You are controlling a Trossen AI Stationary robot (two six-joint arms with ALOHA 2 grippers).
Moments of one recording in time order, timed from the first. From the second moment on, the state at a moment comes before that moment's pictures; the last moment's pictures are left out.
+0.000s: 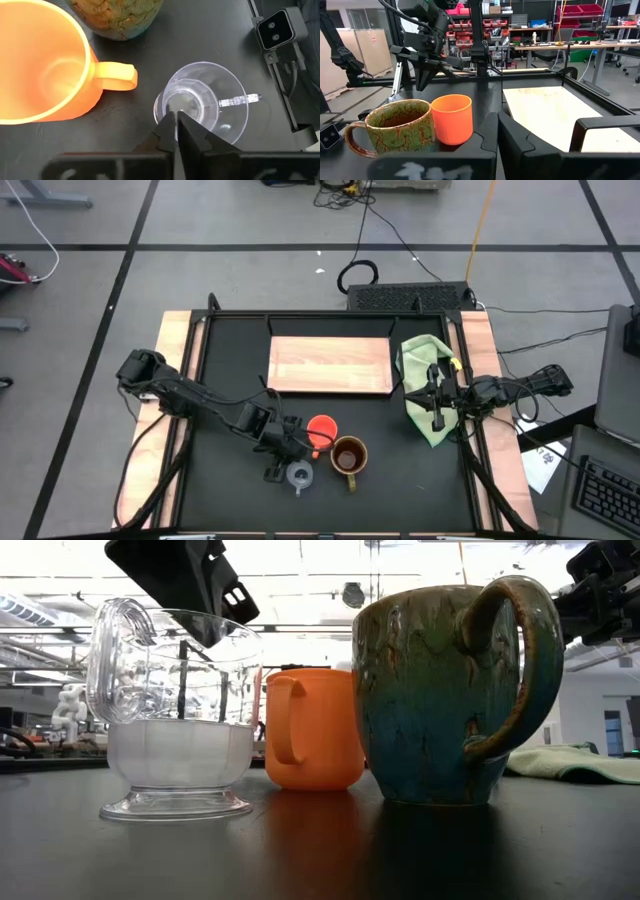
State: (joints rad) left arm -0.36 1.66 1.17 -0.50 0.13 -0.18; right arm 0.25 0.01 0.05 -0.07 0.26 0.07
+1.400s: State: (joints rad) left arm -0.34 1.73 1.17 -0.50 0.13 -0.20; right arm 0.25 0.01 0.05 -0.07 0.26 0.07
